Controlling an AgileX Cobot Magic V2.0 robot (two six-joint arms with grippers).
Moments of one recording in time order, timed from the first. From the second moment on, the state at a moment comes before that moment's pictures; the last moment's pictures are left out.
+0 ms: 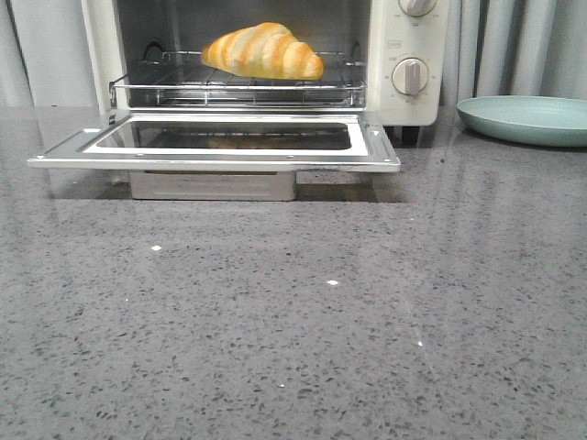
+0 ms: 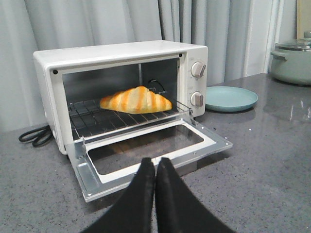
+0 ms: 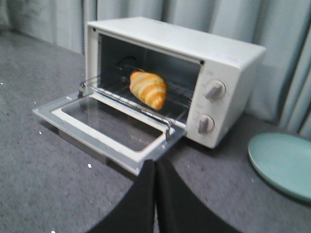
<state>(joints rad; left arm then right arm) -0.46 0.13 -0.44 -0.28 0.43 0.27 0.53 0.31 -0.61 -0.12 0.50 -0.05</state>
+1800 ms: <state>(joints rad) 0.00 0.00 0.00 -0.04 0.33 0.13 0.47 -0.01 -0.42 -0.16 0.59 -0.02</state>
